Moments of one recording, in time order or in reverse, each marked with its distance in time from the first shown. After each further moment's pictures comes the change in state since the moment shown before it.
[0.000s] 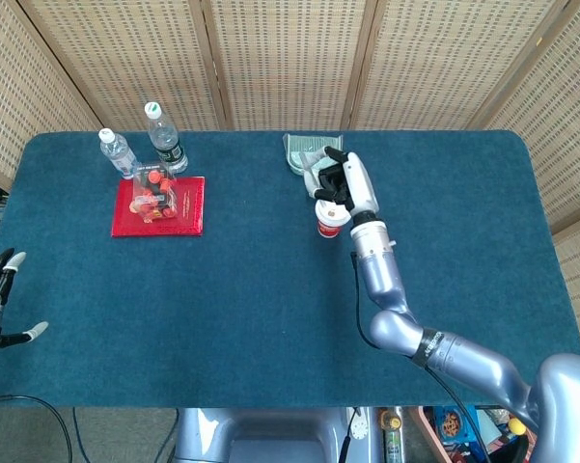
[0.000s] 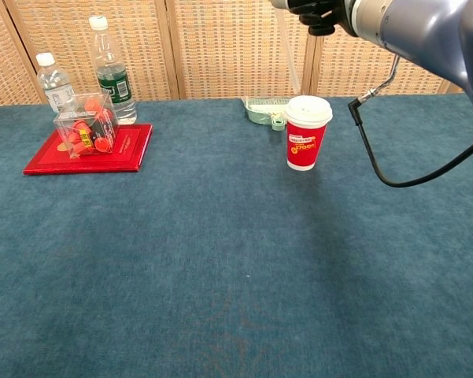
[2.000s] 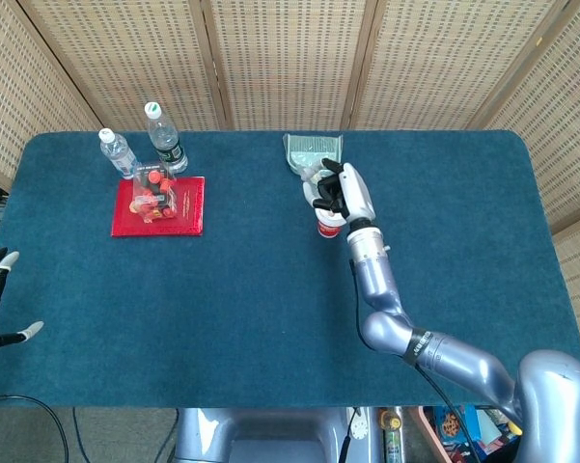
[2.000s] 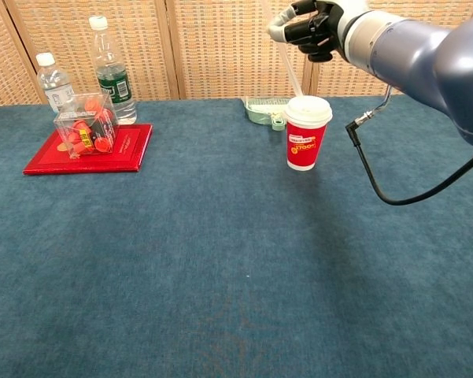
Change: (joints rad) left arm 0.005 0.009 -0.003 0.009 -0.005 -0.007 -0.034; right arm 0.034 -0.045 -0.077 0.101 0.004 0.003 0.006
